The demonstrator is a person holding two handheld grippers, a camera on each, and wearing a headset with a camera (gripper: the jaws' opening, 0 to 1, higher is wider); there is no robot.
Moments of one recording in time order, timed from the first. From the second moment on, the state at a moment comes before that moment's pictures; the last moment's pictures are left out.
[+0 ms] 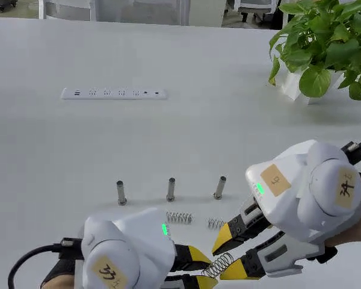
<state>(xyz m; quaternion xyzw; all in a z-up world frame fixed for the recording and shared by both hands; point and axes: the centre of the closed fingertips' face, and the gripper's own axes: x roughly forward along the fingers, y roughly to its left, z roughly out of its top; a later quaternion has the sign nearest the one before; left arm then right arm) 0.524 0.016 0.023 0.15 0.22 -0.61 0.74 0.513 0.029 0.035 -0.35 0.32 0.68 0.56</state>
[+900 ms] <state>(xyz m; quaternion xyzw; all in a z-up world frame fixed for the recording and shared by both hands) 0.519 0.012 0.025 0.14 0.21 -0.62 0.75 0.509 0.032 0.035 -0.35 0.33 0.69 0.55</state>
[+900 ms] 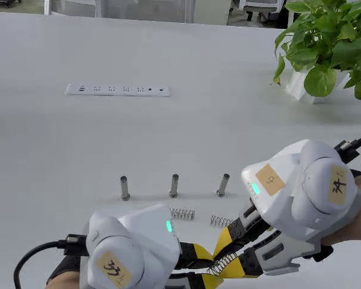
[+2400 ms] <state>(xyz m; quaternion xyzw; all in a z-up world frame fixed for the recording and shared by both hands) 0.580 0.110 0.005 0.09 0.23 -0.39 0.89 0.527 0.030 0.034 -0.40 0.32 0.68 0.53</state>
